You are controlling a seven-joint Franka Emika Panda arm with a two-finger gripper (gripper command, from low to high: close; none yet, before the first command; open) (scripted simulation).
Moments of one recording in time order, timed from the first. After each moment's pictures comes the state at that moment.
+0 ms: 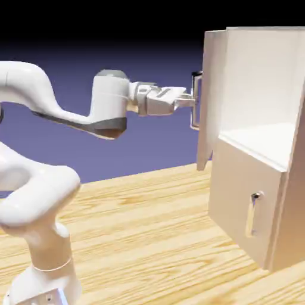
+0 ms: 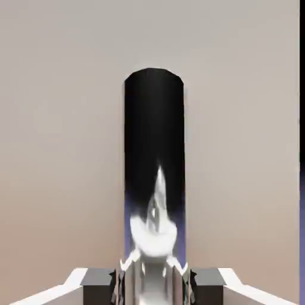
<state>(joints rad) -0.66 -1.10 0.58 -2.68 -1.30 2.82 2.61</state>
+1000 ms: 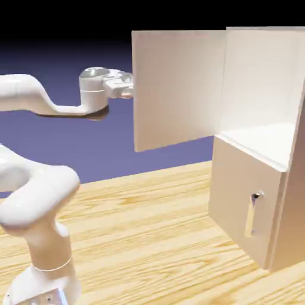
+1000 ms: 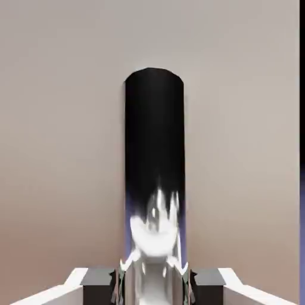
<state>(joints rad) -0.81 -1.10 1.24 -2.09 -0.57 1.54 2.33</state>
